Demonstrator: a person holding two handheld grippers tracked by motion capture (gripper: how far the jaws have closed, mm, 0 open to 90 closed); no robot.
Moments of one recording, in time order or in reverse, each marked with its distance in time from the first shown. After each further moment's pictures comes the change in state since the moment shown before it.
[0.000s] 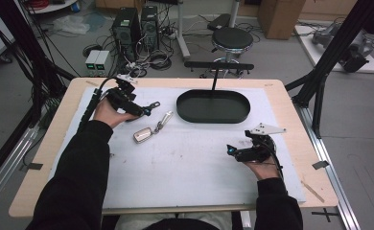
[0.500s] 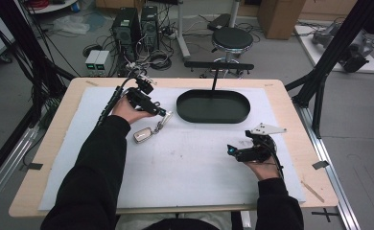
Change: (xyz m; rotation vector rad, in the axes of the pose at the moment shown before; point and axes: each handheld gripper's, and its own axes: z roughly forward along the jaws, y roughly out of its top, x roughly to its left) left arm -0.005 0.019 0.051 0.109 -0.028 -0.018; right arm 0.000 0.000 0.000 0.005 0.001 -0.002
